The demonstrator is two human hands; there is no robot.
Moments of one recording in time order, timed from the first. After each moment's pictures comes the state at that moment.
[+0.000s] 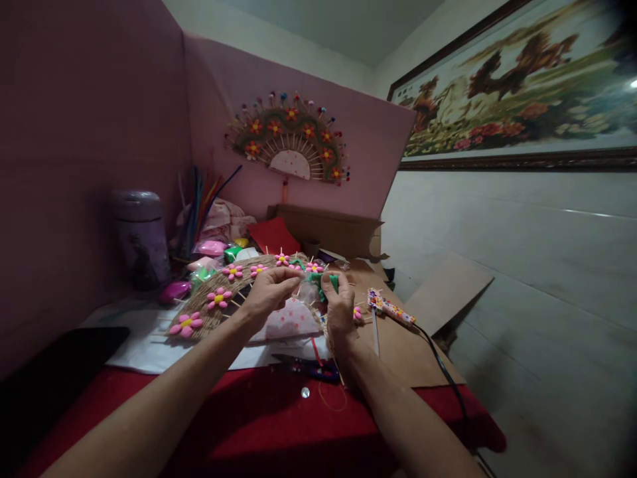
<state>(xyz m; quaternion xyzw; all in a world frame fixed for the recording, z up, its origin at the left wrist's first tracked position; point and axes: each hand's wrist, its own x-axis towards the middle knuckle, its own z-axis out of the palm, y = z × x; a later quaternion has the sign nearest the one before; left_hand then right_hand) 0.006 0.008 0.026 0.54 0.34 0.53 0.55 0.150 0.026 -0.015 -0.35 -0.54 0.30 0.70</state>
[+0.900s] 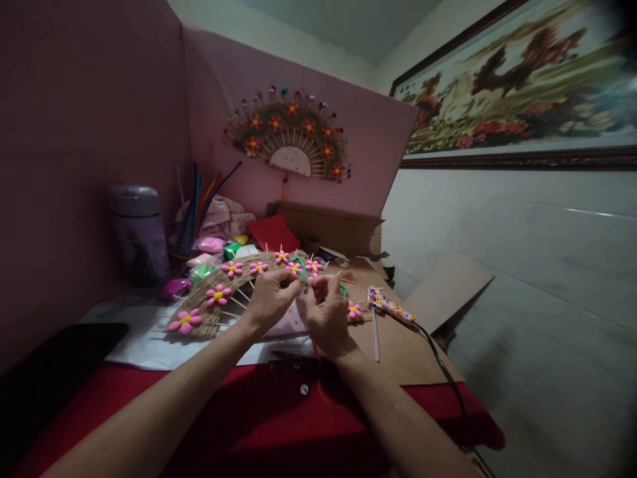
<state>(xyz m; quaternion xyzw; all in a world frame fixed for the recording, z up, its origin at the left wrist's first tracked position) 0.013 0.004 0.021 0.69 0.41 0.55 0.22 0.141 0.000 -0.013 -0.41 -0.69 -0.02 0.60</state>
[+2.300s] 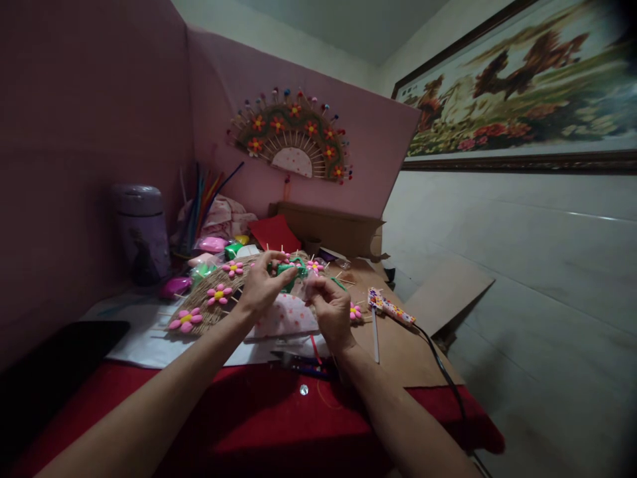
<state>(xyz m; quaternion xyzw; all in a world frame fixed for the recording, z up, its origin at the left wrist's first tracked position) -0.002 0.014 0.027 0.62 0.41 0.62 0.24 0.140 0.007 -0.011 -0.31 -0.62 0.27 0.66</state>
